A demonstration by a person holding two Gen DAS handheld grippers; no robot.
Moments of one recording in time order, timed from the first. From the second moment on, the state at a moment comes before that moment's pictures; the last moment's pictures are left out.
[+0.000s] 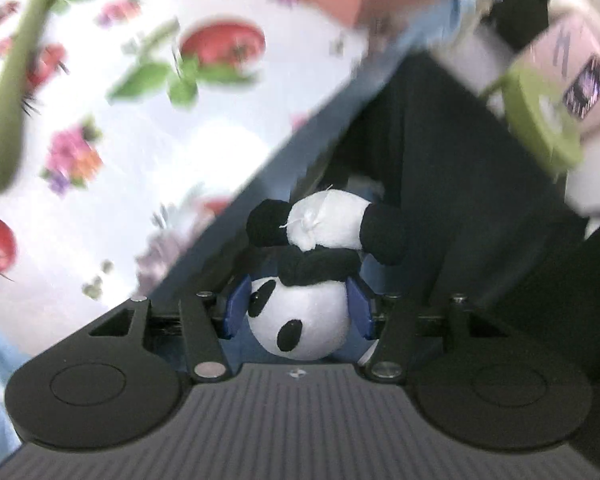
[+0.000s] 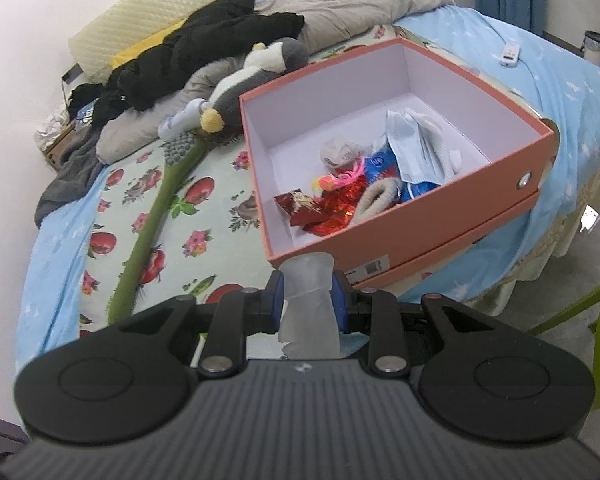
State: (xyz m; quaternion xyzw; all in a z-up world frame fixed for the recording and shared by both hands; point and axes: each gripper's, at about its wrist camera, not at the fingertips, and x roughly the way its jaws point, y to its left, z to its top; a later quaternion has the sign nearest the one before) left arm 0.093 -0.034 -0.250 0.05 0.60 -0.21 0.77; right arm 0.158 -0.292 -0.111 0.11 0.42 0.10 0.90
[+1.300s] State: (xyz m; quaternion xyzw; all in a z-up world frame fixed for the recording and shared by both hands) left arm 0.296 -0.117 -0.084 -0.08 0.41 -0.17 0.89; right arm 0.240 -0.321 -0.078 0.11 0.36 0.11 0.92
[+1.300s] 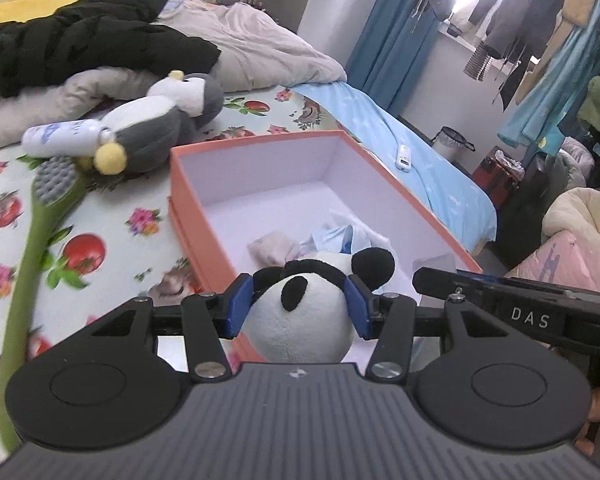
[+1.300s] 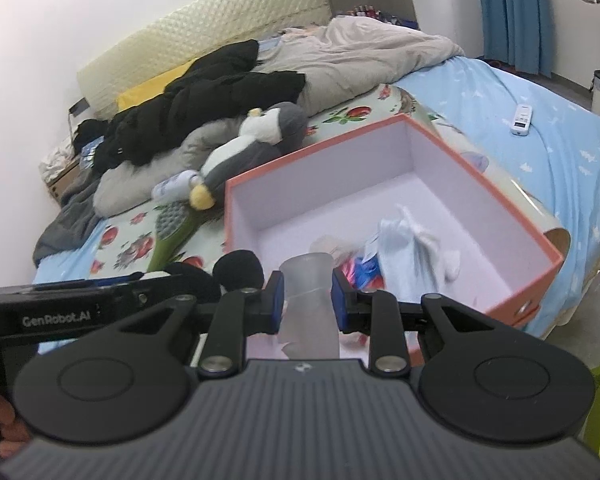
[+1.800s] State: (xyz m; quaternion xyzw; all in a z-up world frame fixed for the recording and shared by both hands) left arm 0.411 -0.166 -0.137 -0.05 0.45 -0.16 0.88; right arm 0.349 -0.344 -0.130 0.09 0.40 0.10 0.91
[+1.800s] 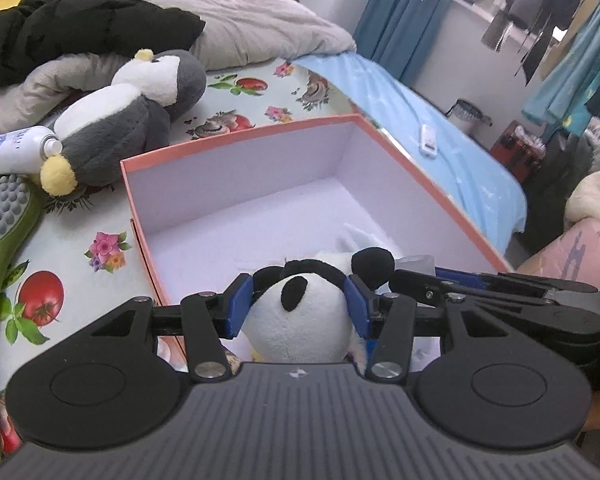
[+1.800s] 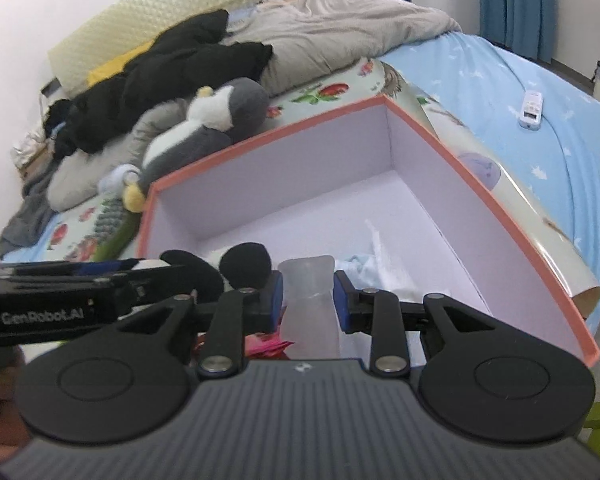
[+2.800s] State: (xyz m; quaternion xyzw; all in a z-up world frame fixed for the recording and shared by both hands) left arm 0.224 -0.126 0.013 -0.05 0.34 -0.17 0.92; right arm 0.201 -0.337 -0.001 0.09 0.27 0.10 0.95
